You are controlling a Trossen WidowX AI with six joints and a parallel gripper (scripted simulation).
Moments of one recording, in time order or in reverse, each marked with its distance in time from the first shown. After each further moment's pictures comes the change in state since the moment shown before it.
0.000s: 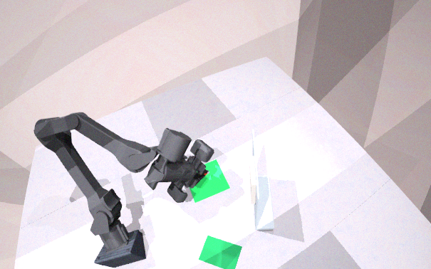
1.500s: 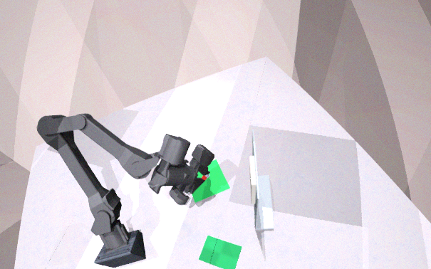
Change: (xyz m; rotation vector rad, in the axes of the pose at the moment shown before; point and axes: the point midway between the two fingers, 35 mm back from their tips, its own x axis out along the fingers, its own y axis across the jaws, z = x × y) arm 0.021 0.015 0.003 0.007 -0.002 -0.002
